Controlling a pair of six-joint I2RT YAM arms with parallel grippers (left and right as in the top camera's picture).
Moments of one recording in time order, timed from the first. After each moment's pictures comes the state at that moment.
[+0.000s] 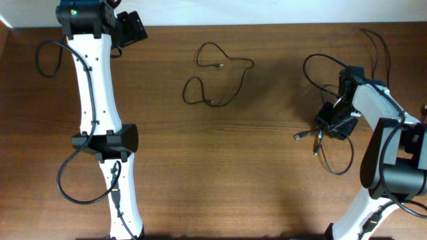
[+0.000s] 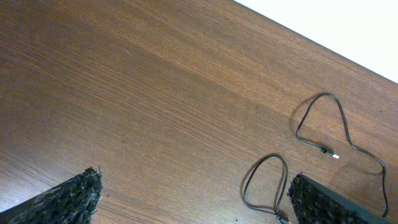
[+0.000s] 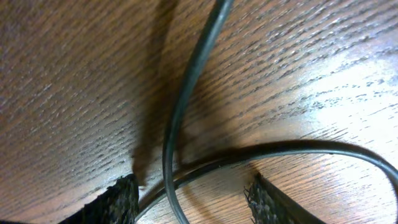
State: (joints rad) left arm 0.02 2.49 3.11 -1.69 -0.07 -0.38; right arm -0.17 2.02 1.34 -0.92 -0.06 0.45
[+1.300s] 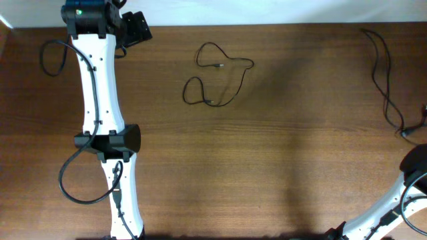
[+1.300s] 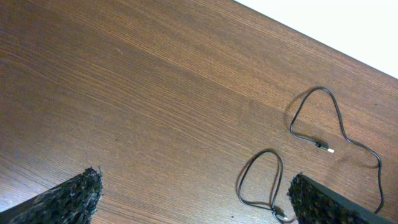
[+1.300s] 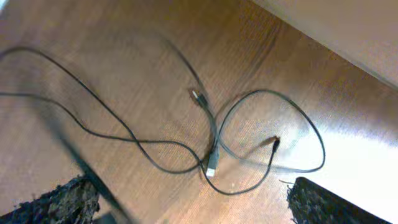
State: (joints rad) left arm 0.00 2.49 3.11 -1.69 -0.07 -0.38; right arm -0.68 2.25 2.57 -1.46 0.12 0.33
